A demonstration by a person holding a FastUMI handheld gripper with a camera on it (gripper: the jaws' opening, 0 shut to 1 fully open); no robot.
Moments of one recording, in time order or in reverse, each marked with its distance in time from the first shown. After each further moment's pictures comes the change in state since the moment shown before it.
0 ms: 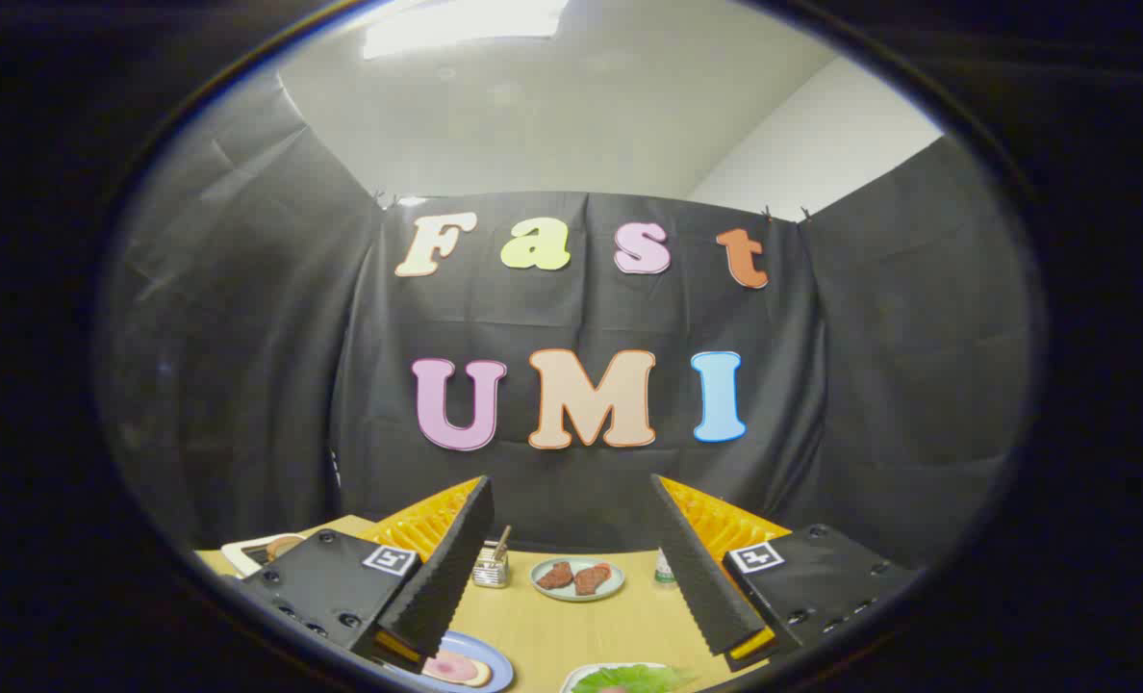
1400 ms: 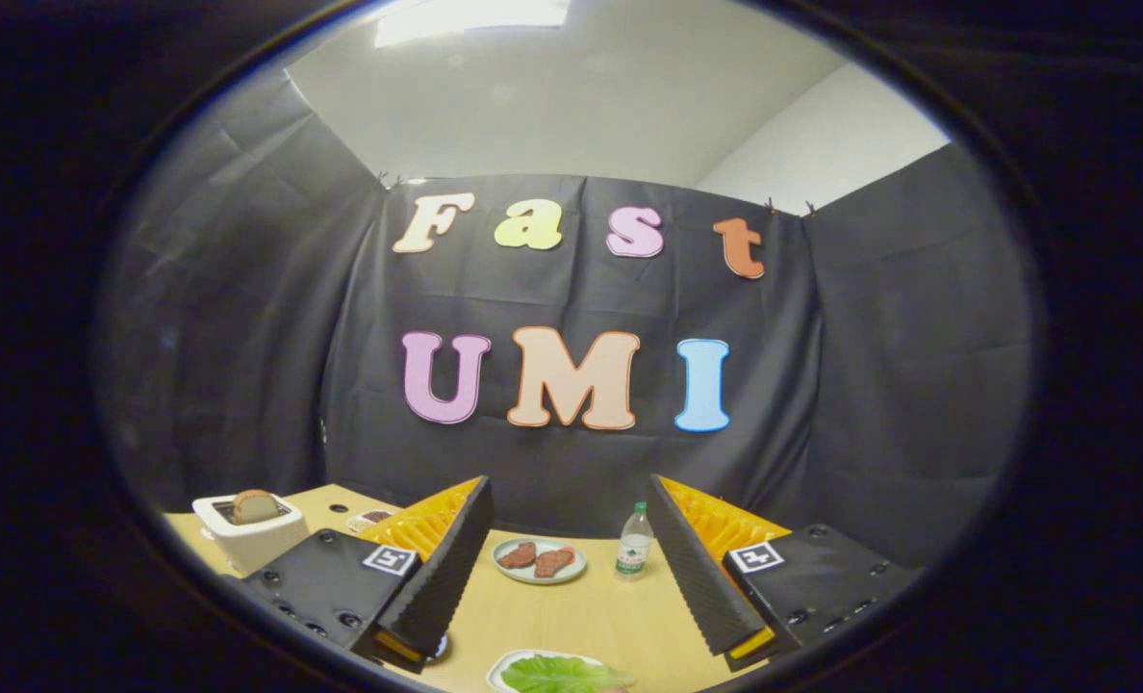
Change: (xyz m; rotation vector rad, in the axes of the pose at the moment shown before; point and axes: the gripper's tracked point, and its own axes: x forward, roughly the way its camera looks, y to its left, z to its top) arm -0.001 -0.071 -0.026 -0.045 0.053 0.031
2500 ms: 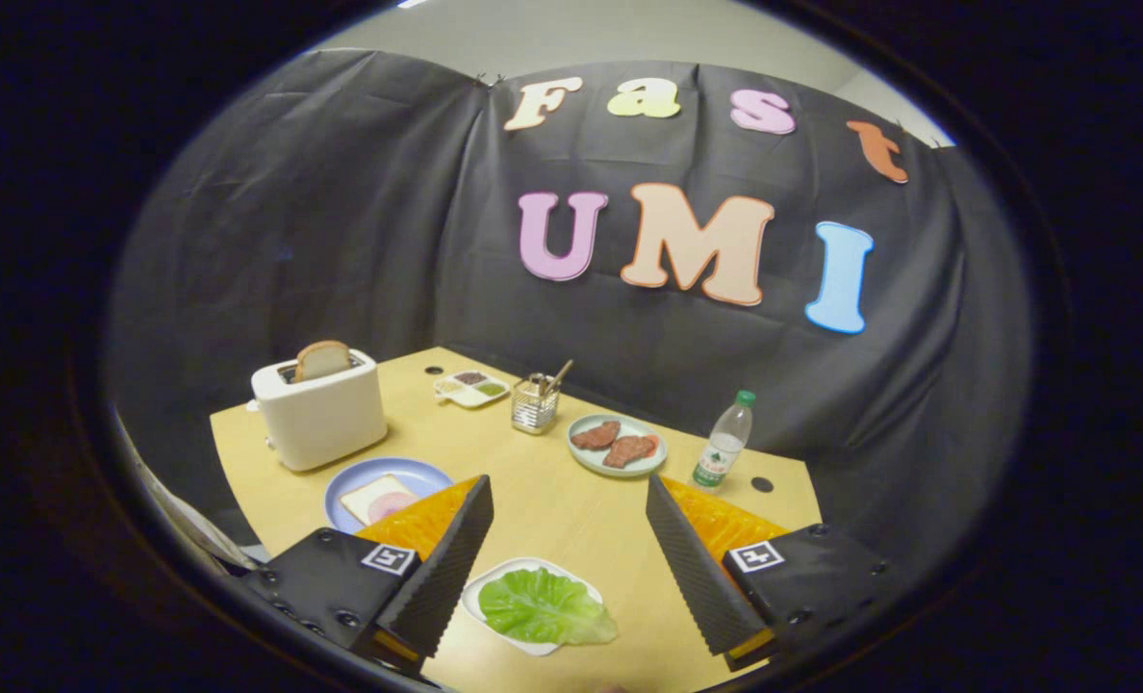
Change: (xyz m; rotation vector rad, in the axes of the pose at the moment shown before) arm 0.011 0.008 -0.146 -0.109 0.444 0.469
